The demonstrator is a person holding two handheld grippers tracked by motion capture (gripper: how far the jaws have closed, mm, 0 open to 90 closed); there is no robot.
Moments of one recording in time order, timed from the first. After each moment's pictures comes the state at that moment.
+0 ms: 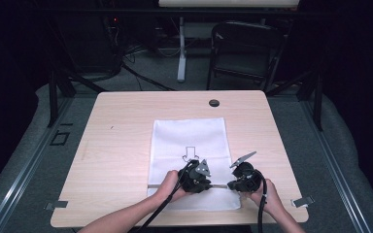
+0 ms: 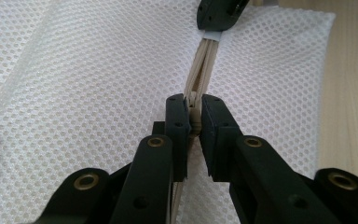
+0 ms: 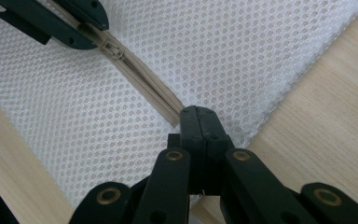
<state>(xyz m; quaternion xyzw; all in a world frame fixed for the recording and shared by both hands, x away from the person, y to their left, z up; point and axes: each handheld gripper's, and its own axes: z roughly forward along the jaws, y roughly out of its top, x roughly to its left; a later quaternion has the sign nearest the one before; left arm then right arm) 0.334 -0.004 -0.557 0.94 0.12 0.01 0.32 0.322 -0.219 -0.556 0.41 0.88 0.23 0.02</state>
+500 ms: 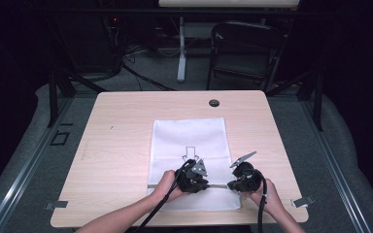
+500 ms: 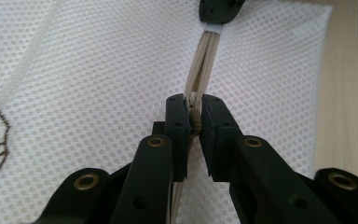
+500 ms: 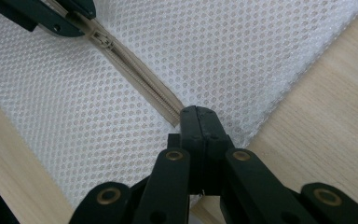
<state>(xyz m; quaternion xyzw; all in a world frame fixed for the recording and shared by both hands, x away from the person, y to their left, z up) 0.334 0.005 -0.556 0.94 0.12 0.01 0.32 0.323 -0.220 -0.556 0.40 0.88 0.23 0.02</state>
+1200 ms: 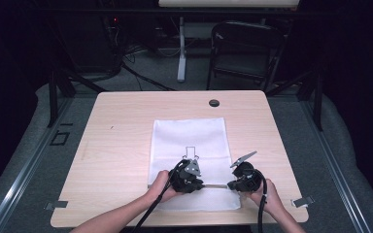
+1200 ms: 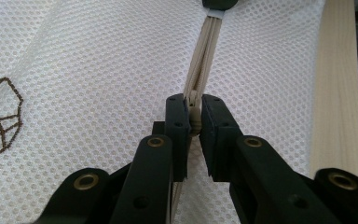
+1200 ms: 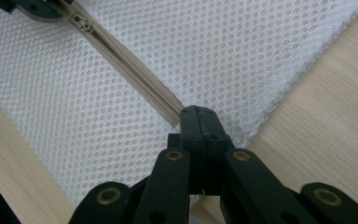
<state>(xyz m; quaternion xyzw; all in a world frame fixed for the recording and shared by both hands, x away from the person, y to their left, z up) 0.334 0.023 -0.556 0.94 0.12 0.01 0.33 0.324 -0.221 -0.556 0.40 0.89 0.23 0.02</state>
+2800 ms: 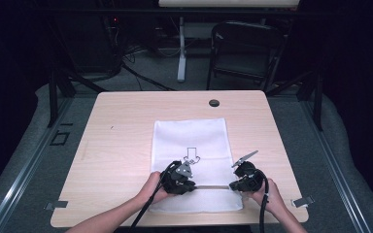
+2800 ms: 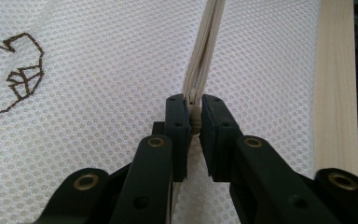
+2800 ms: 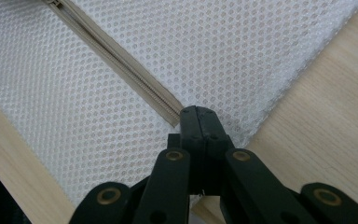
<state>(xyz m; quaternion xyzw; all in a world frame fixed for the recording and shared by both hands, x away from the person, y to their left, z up) 0.332 0.046 -0.557 0.94 0.12 0.00 0.32 0.323 -0.225 -0.555 0.41 0.88 0.22 0.01</state>
